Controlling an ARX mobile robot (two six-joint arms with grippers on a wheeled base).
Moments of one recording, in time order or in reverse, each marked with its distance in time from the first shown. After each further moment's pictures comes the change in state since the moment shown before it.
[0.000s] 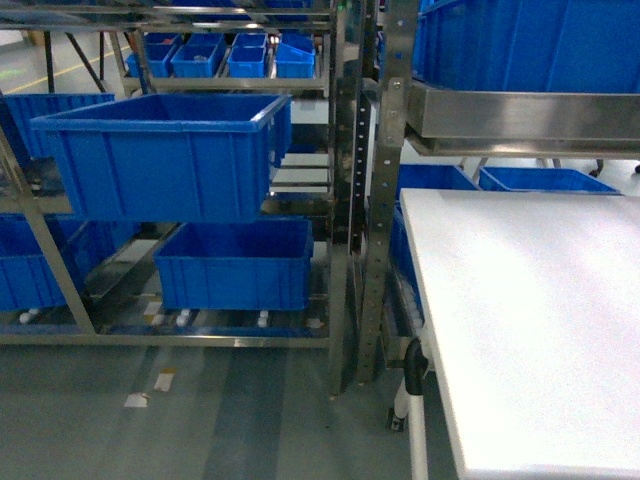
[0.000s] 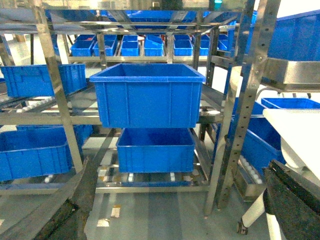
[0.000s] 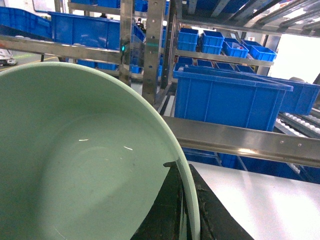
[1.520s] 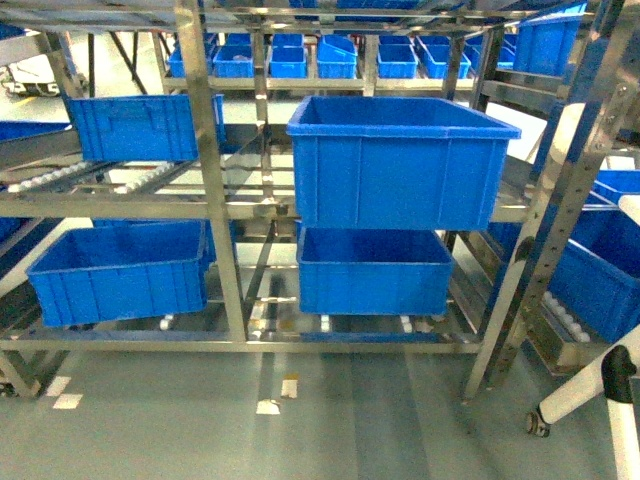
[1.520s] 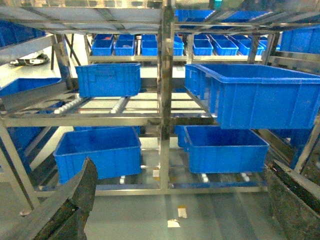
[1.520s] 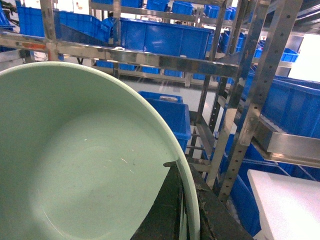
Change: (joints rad) left arm 0.000 0.000 0.000 -0.002 0.001 0.000; right arm 0.000 0.000 -0.001 0.001 0.000 0.000
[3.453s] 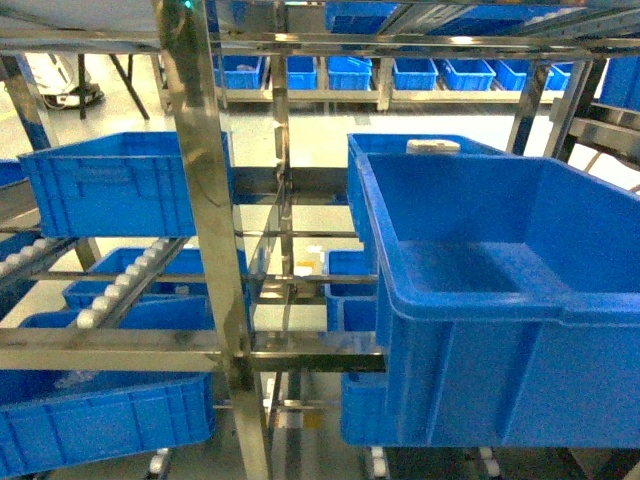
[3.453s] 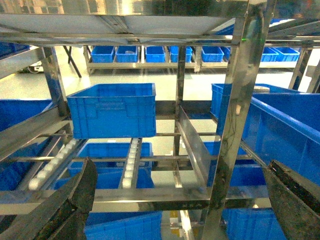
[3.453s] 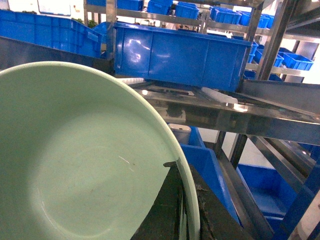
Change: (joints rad) left arm 0.000 0.000 0.000 0.005 -0.002 0.000; right arm 0.000 0.000 -0.001 0.001 0.000 0.000
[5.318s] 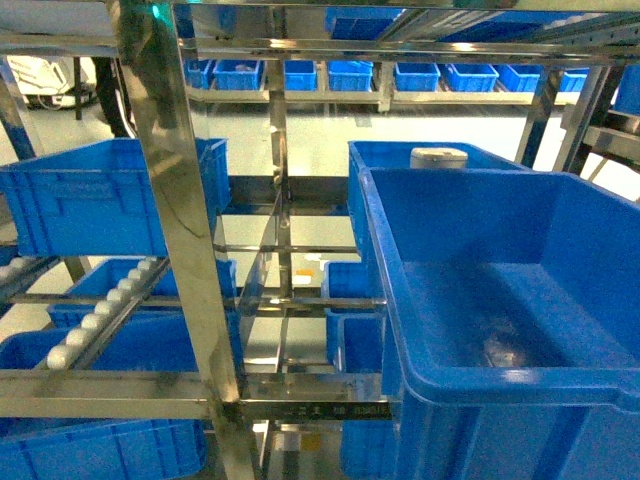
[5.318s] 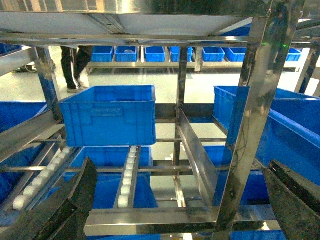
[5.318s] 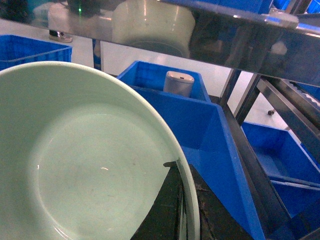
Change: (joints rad) left arm 0.000 0.000 0.000 -0.003 0.000 0.000; right arm -0.016 0.361 -0.064 0.191 0.004 -0.099
